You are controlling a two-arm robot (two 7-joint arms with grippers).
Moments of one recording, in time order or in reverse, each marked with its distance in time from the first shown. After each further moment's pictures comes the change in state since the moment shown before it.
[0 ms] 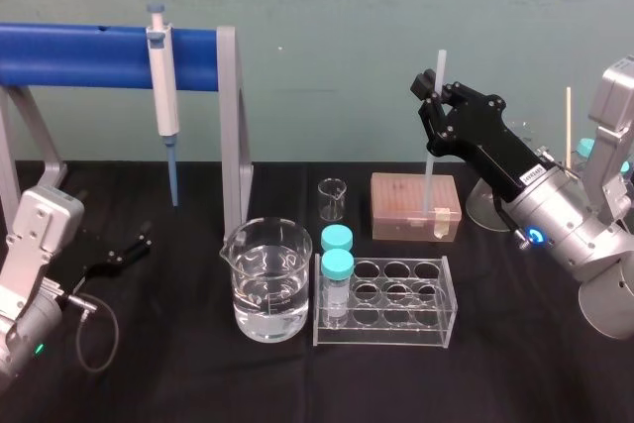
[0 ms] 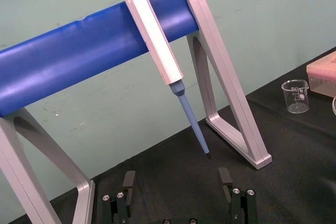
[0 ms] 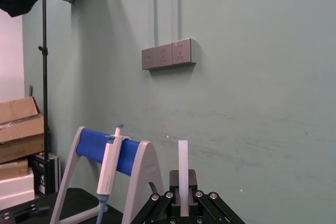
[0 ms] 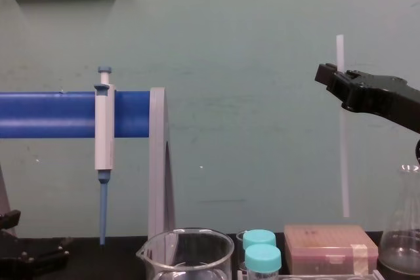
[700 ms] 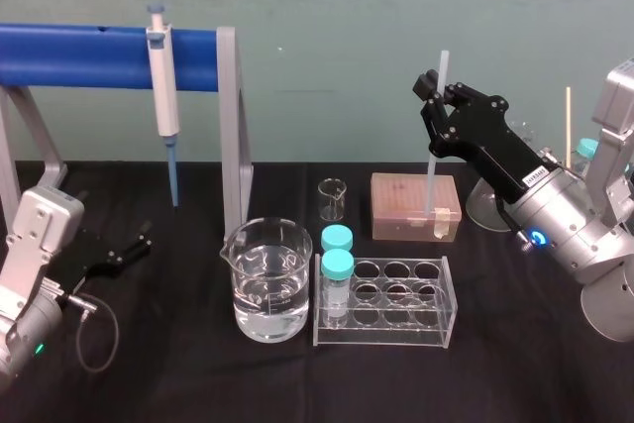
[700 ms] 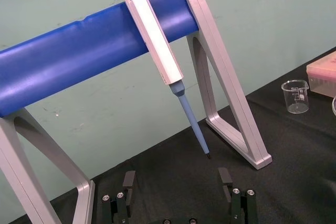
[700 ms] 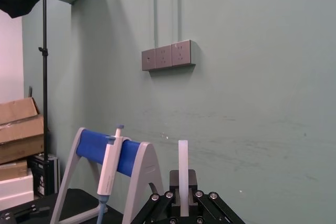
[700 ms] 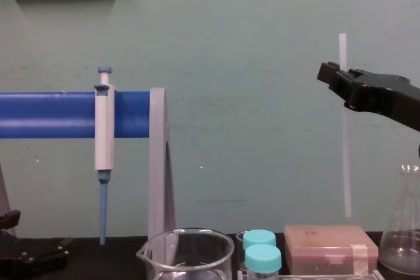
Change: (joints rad) left arm 0.000 0.000 0.000 0.000 0.000 0.000 0.000; right arm -0.011 0.004 0.004 -0.015 0.000 -0.001 -0.005
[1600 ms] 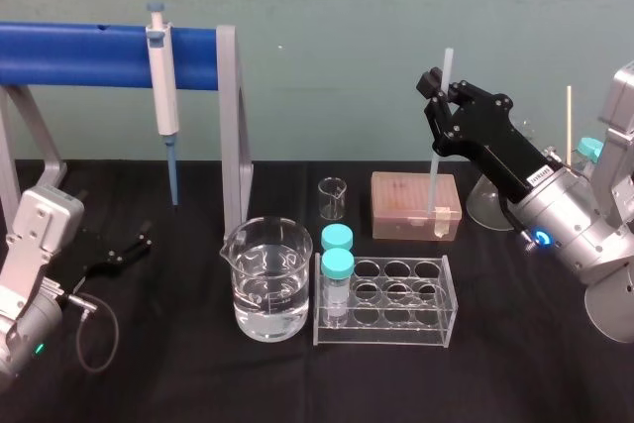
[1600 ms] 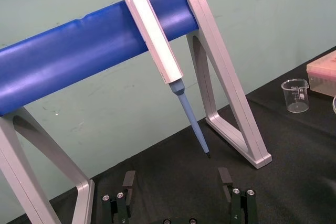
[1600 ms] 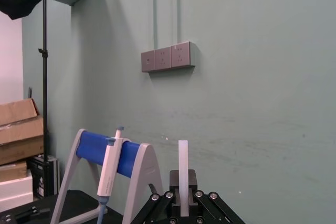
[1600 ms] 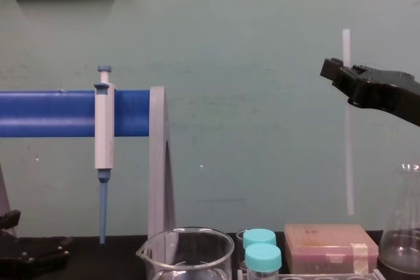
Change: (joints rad) left arm 0.000 0.000 0.000 0.000 0.000 0.000 0.000; right arm -0.010 0.008 0.003 -0.020 0.006 0.000 -0.005
